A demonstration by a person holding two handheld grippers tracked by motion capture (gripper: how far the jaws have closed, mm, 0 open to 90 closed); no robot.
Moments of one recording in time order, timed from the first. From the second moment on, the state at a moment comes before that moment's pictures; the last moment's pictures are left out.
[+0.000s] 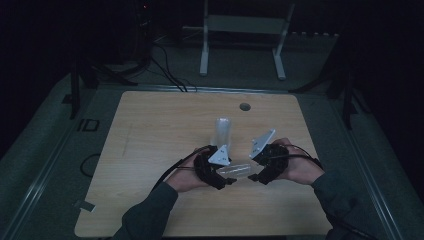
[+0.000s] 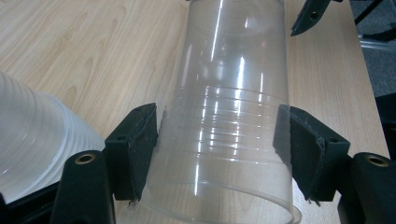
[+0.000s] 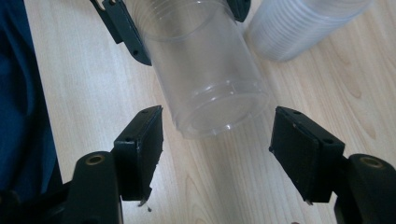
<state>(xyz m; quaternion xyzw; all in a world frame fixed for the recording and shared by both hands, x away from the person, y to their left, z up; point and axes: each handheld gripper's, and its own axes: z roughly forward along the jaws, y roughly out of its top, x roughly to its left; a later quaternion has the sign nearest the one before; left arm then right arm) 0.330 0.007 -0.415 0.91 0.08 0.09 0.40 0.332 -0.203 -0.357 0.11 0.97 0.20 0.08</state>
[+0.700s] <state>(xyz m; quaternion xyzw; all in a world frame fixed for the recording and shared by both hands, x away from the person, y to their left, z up) 0.325 0.004 -0.416 0.91 0.05 0.07 0.41 0.331 -0.190 -0.366 0.08 0.98 0.17 0.05</state>
